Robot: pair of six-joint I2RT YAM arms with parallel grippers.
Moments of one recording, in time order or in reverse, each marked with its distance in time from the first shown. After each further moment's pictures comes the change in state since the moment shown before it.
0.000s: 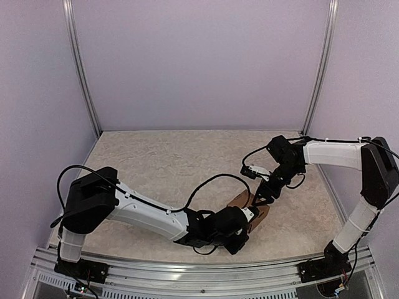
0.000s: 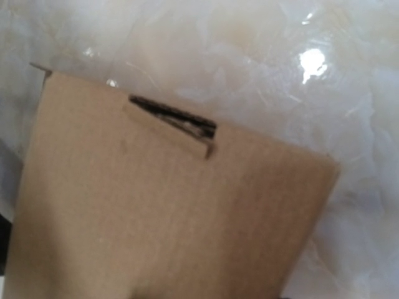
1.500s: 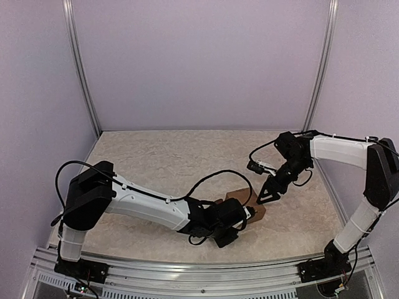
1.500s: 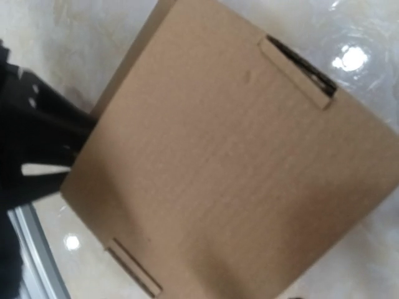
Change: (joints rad) left arm 0.043 0.006 0.106 -0.312 -0.071 0.240; right arm -0.072 -0.031 0.045 -0.158 -0.114 -0.009
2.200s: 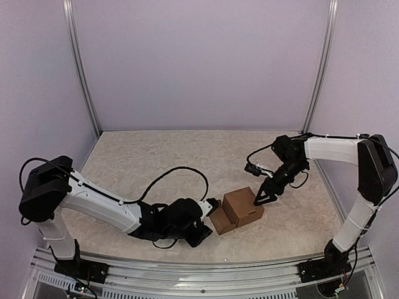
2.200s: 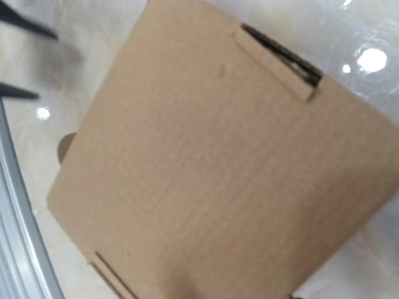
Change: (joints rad) left arm 0.050 -0.357 -0.563 0.386 0.019 -0.189; right arm -0.010 0.074 0.003 0.031 -0.050 -0.012
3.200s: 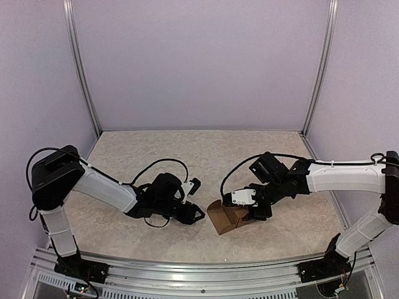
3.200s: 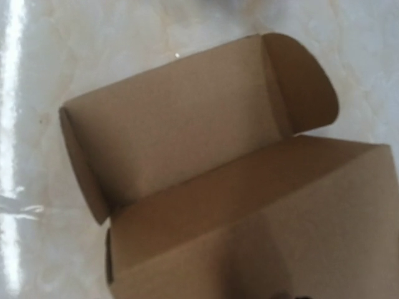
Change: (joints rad) left arm 0.315 0.042 -0.068 0.200 0.402 -0.098; right arm 0.454 -0.255 -0.240 0.386 0.525 -0.246
